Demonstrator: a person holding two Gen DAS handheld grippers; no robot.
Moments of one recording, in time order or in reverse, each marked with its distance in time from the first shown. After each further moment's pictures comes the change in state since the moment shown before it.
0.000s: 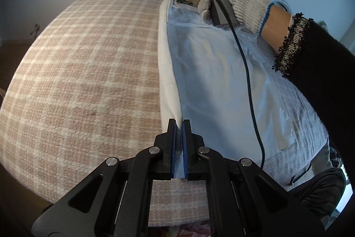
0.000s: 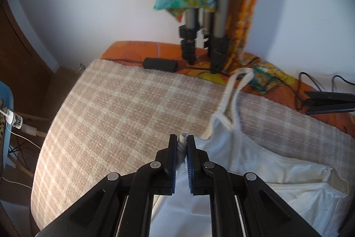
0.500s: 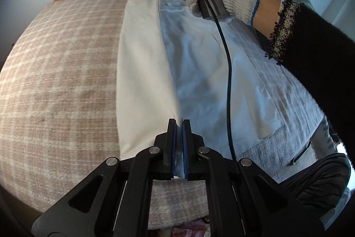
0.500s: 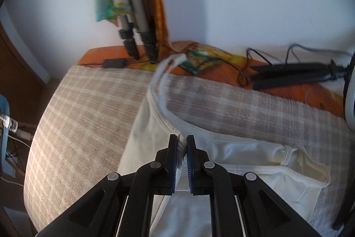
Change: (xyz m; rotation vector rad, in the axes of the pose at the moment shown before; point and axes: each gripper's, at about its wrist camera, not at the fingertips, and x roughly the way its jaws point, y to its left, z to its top) left arm 0.029 -0.074 -0.012 0.150 0.077 -0.062; right arm -0.021 -0.097 -0.041 0.092 -0.019 -0.022
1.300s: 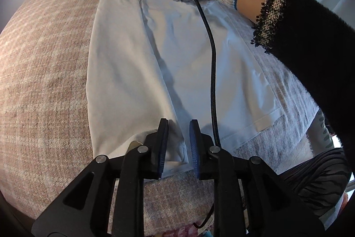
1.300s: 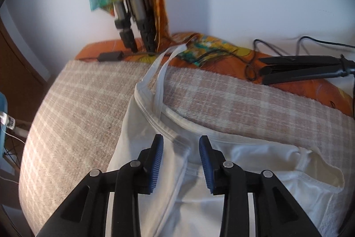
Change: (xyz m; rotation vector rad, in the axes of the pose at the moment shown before) left arm 0.030 -0.017 -0.006 0.020 0.081 -0.053; right arm 0.016 -0.001 -0.008 -0.008 -0.013 0.015
